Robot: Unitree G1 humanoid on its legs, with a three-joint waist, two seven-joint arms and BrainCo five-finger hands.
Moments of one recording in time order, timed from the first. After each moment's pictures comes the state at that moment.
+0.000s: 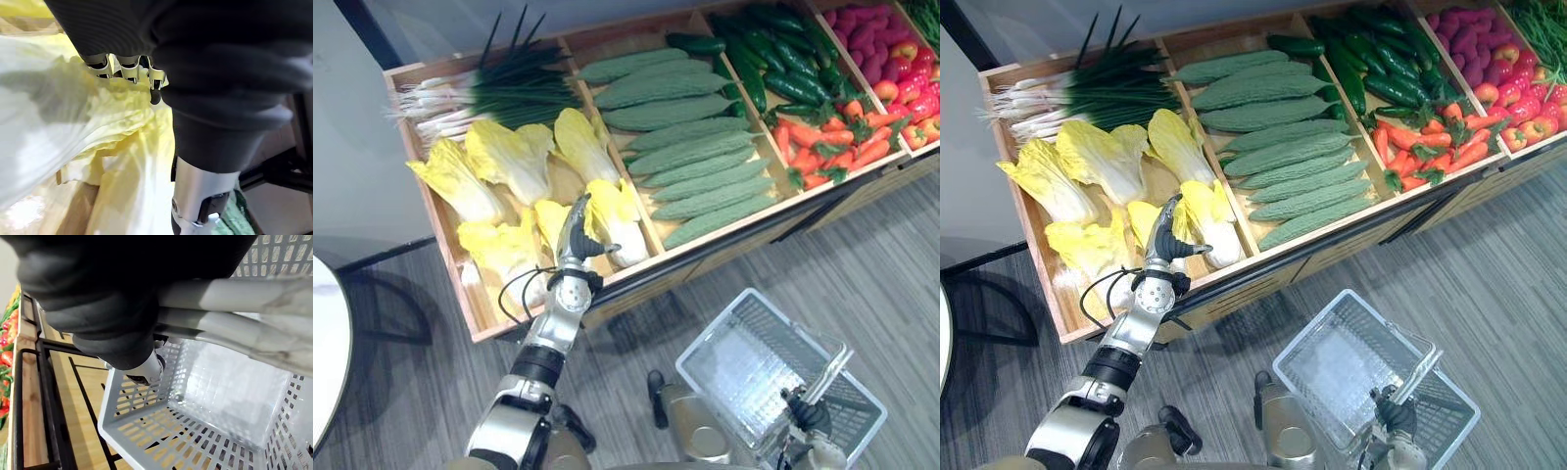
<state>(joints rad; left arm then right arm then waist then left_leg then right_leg) -0.56 0.13 -0.07 0.60 0.52 0.00 0.36 0.28 -0.05 -0.30 0.44 0.32 -0.19 -0.06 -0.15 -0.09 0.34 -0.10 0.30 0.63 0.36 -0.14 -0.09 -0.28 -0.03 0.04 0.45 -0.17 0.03</state>
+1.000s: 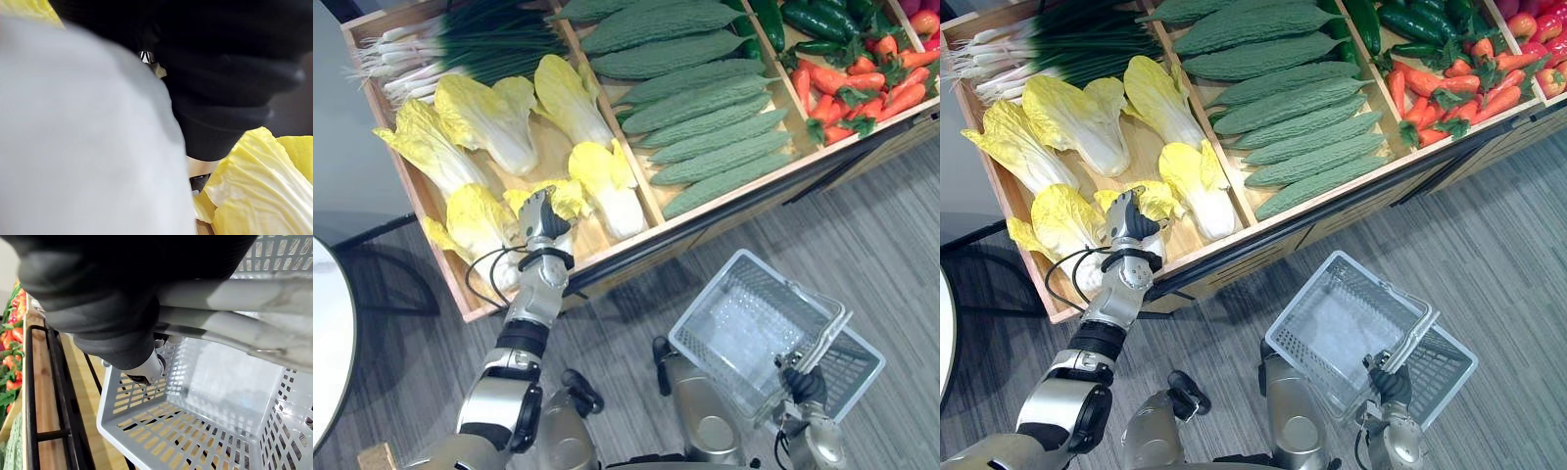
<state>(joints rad) -0.53 0.19 0.02 0.54 0.67 0.03 0.43 0.28 -0.09 -0.19 0.33 0.36 -0.23 -0.07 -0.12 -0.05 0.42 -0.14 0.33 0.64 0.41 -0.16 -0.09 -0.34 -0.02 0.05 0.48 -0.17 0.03</state>
